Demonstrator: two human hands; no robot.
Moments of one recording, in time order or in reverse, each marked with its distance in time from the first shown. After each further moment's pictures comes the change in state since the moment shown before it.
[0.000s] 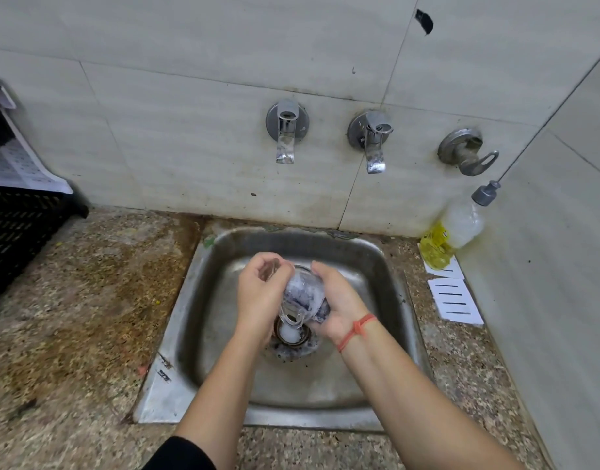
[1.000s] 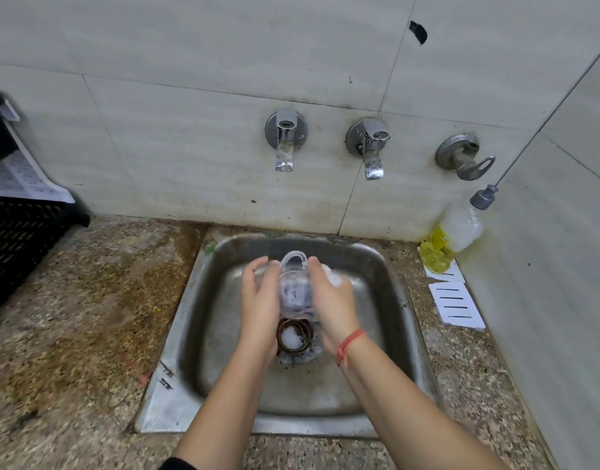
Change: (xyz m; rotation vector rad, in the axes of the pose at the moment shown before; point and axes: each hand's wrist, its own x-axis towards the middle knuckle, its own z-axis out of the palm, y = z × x) left_hand -0.001 -0.001 0.002 -0.176 0.042 -0.202; right_hand 0.008 0.008 0.000 -0.445 0.208 -0.490
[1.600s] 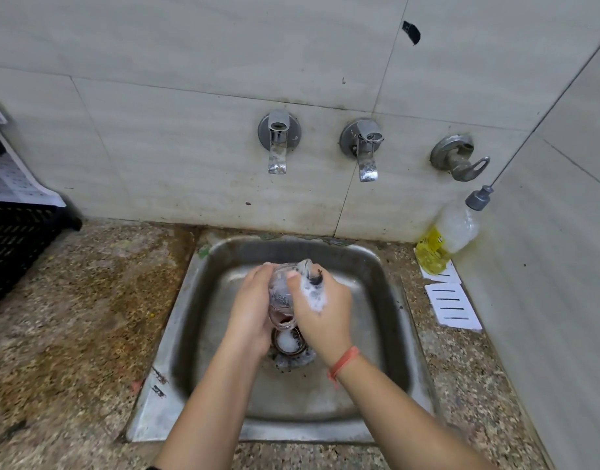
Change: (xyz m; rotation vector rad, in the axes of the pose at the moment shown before) left_hand 0.001 0.012 0.005 -0.055 -0.135 -0.215; right_hand -0.022 -0.008 -0.005 -0.255 0.094 -0.514
